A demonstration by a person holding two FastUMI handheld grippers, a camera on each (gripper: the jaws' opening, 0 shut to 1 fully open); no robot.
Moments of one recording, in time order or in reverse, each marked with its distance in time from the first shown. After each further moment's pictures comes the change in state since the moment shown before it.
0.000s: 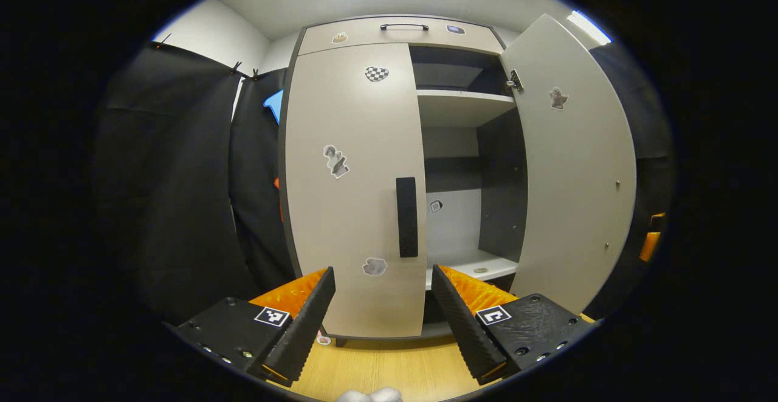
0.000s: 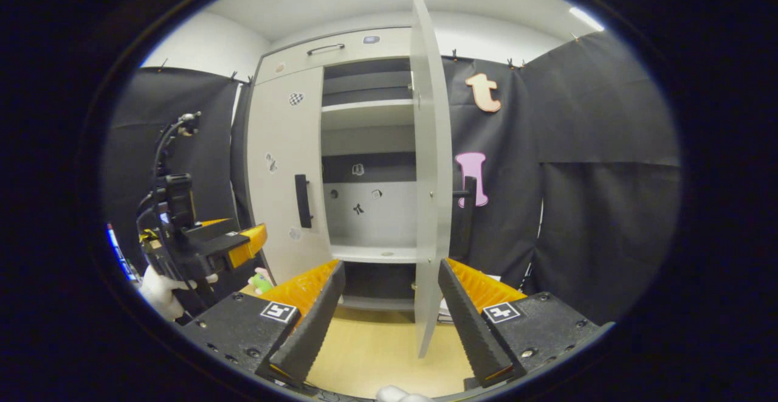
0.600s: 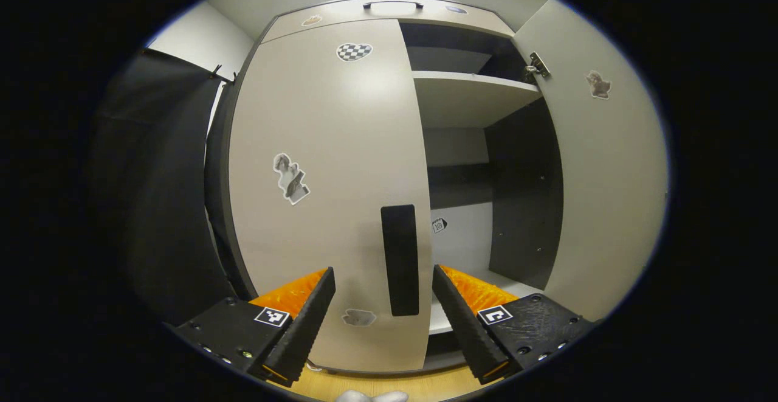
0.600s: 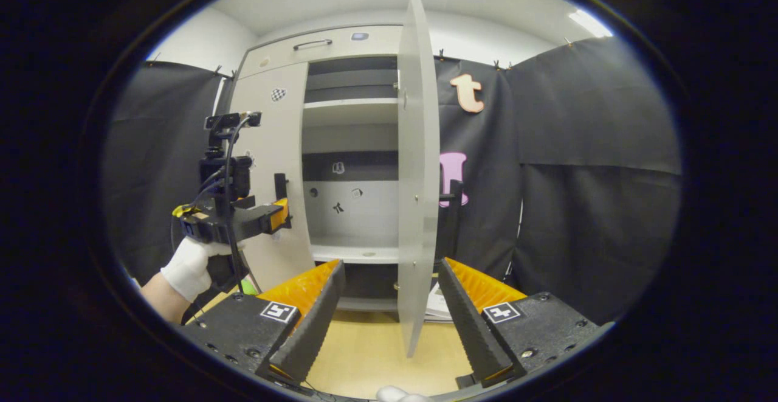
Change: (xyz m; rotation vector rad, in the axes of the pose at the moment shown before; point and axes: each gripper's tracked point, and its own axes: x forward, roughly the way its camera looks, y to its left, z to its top) left arm 0.119 -0.012 0.024 0.028 -0.041 -0.003; right arm 0.006 -0.017 -0.001 -0.005 0.022 -0.108
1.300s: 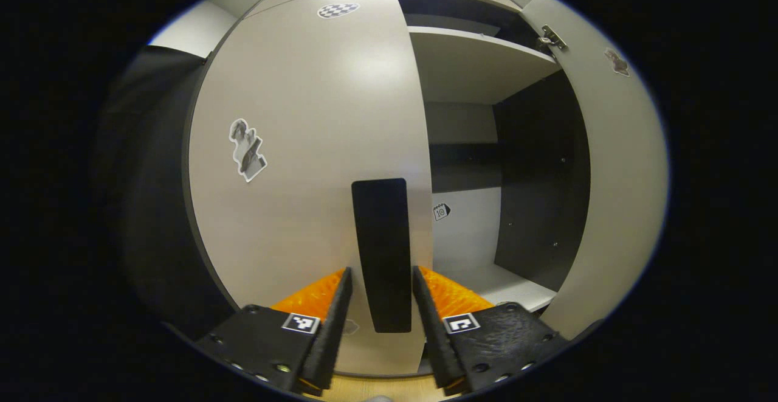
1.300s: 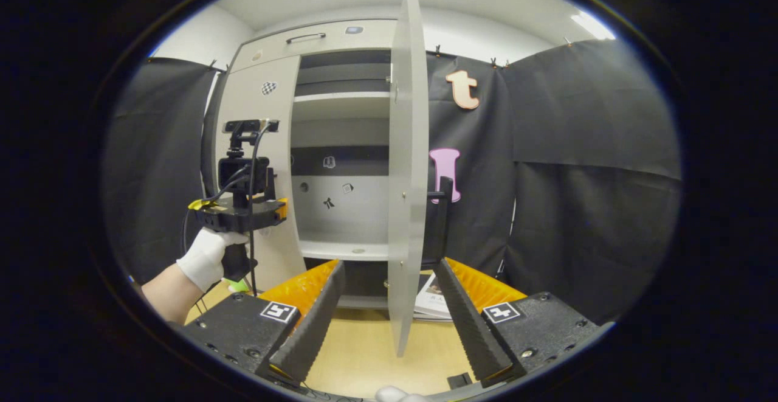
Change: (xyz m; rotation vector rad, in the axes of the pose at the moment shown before) left arm 0.042 -0.017 -0.025 0.003 0.092 0.000; right arm 0.006 -0.012 0.000 -0.017 0.015 -0.023
